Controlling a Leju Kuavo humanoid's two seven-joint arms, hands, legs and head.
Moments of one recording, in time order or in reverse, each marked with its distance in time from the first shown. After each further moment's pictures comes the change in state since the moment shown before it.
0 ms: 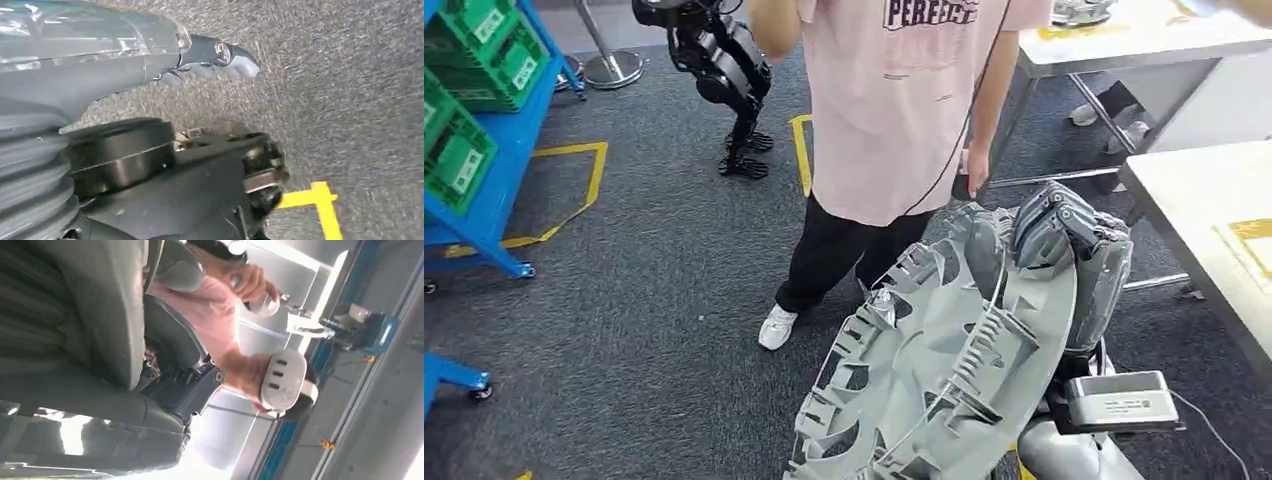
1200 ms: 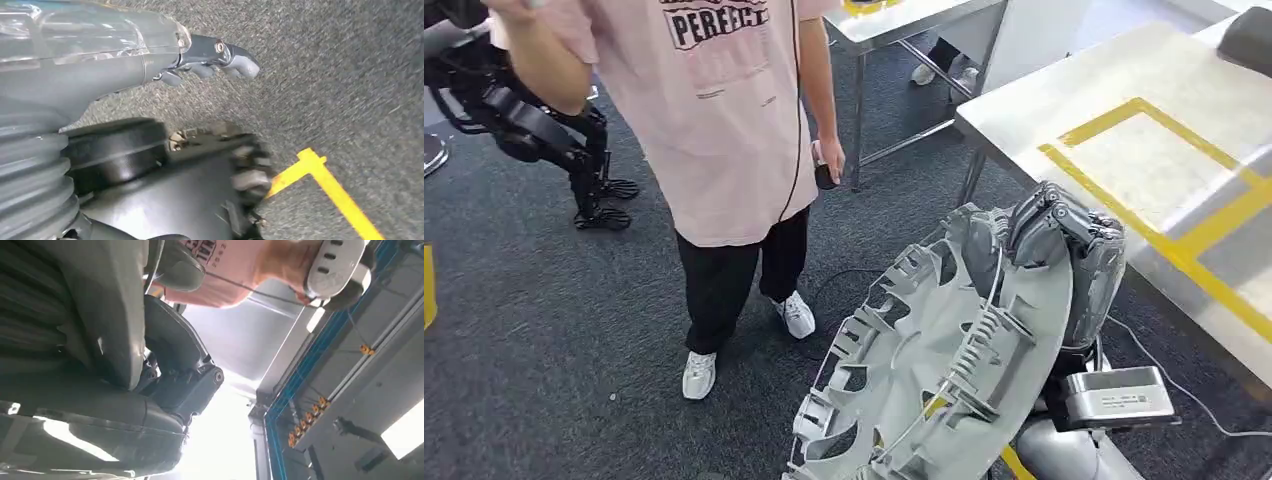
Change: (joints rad) left arm 0.000 -0.002 0.000 0.000 0.002 0.007 -0.003; right arm -0.001 -0.001 0.004 0.006 -0.010 -0.002 -0.002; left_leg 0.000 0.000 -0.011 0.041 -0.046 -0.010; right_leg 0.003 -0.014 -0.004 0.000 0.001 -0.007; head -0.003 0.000
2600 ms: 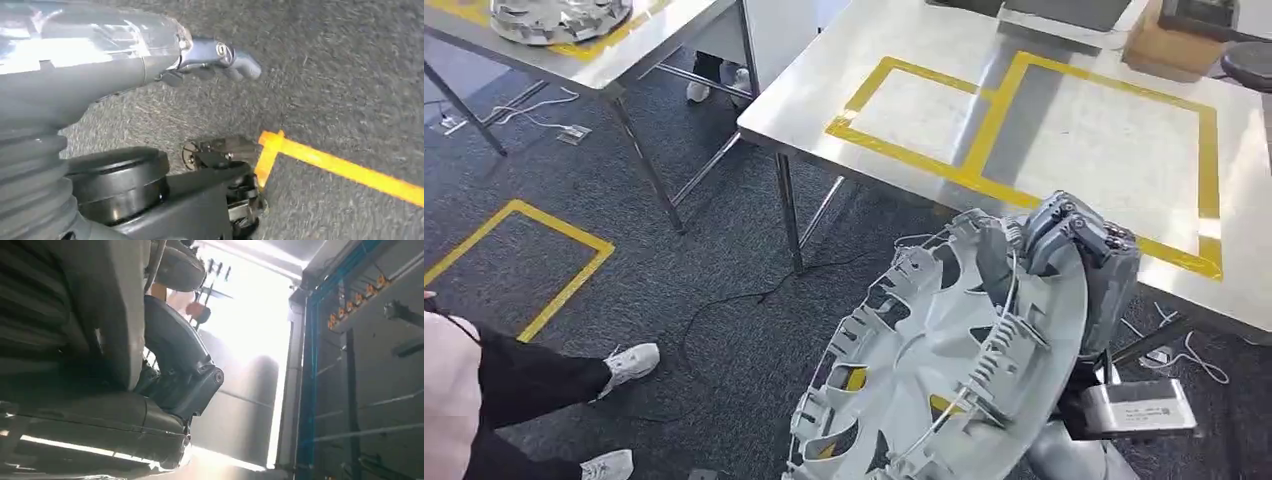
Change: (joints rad) left arm 0.002 0.029 0.001 0.000 0.049 0.035 -0.005; right arm -0.007 0.009 0.009 0.043 -0.088 0.005 -0.097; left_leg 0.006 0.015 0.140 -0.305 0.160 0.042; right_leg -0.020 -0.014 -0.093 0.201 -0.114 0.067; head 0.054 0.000
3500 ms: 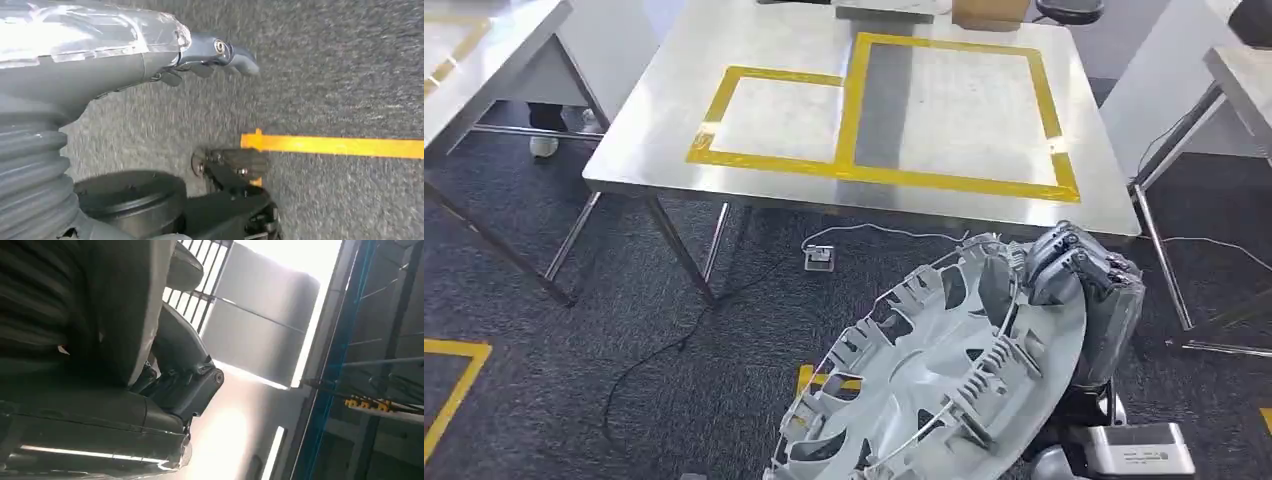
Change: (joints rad) left arm 0.000 0.024 0.000 0.000 0.000 -0.011 0.029; right arm 0.104 -0.006 -0.011 -0.041 0.032 -0.015 -0.031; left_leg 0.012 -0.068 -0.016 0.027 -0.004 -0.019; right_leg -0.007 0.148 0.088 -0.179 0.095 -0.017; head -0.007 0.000
